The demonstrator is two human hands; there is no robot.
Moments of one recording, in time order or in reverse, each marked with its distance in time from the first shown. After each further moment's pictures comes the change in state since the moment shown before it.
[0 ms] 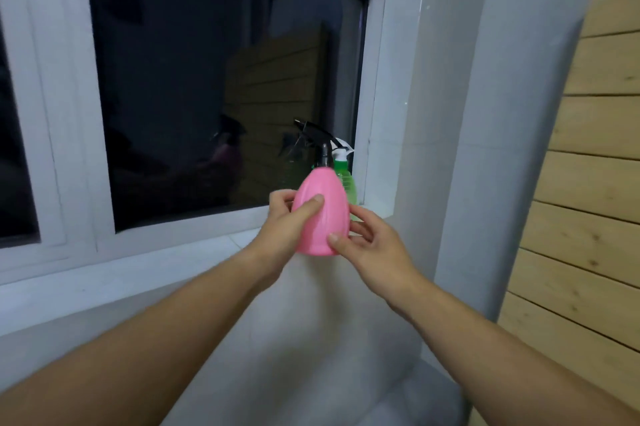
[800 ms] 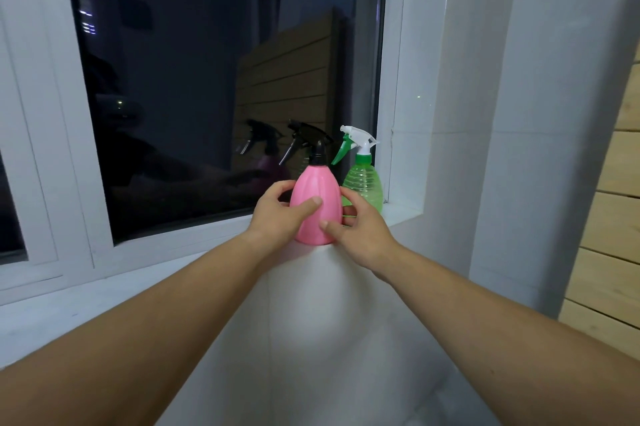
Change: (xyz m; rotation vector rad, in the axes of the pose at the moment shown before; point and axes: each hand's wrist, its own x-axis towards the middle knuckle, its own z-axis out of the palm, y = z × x) left_hand 0.060 -0.016 -0.032 0.221 0.123 0.012; right_hand 0.097 0.046 0.041 -0.196 0.018 0.005
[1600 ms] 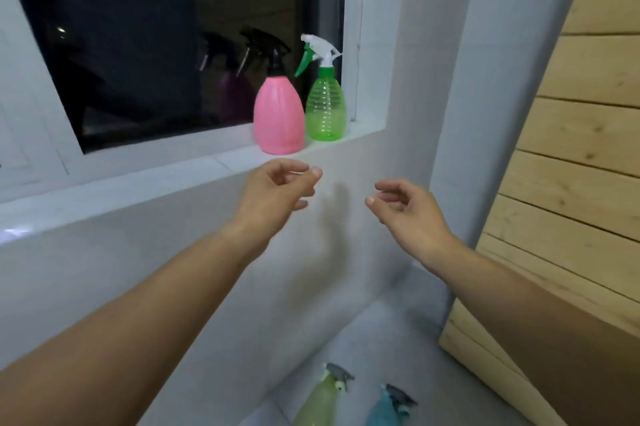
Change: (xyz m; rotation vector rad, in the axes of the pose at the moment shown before) left_hand -0.116 -0.027 0.029 -0.160 -0.150 -0.063; right_hand -0.147 0.050 -0.078 -0.011 0.193 0.182
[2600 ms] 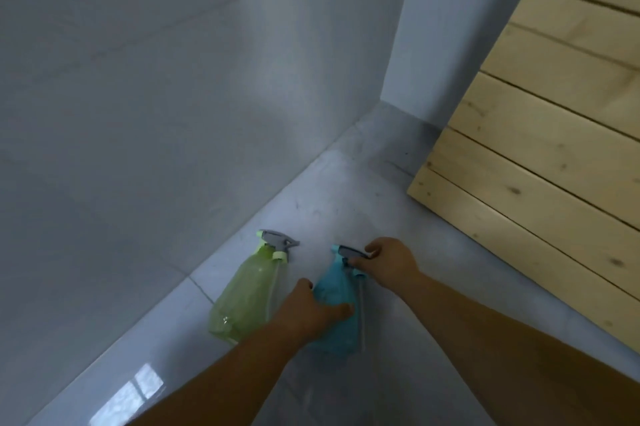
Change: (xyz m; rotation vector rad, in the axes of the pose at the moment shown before) left_hand -0.147 -0.440 0.171 0.477 -0.550 -1.013; right_hand -0.112 0.460 0.014 -0.537 -0.287 0.806
